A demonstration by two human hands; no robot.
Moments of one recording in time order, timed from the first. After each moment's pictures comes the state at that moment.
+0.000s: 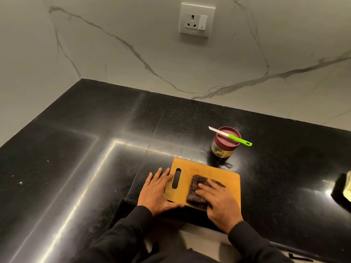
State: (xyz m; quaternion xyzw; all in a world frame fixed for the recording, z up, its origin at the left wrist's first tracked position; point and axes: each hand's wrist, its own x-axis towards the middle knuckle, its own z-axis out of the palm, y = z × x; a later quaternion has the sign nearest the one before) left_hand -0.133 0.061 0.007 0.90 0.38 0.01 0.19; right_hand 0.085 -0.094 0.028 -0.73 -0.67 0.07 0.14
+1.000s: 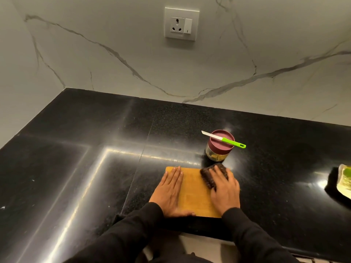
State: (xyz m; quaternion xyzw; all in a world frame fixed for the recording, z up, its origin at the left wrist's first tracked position) left_hand -0.077 0.079 0.010 0.97 0.23 -0.09 0.08; right_hand 0.116 -0.056 0.014 -0.88 -0.45 0.05 0.14
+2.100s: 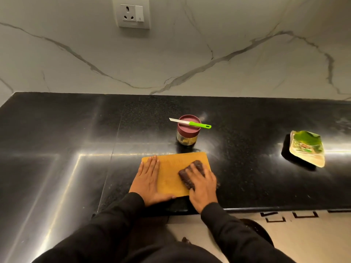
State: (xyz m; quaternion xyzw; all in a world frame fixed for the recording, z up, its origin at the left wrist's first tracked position) left_hand -0.067 0.072 0.006 0.96 0.25 -0.10 0.08; right_hand 0.078 -0.106 0.024 -0.87 -0.44 0.11 0.19
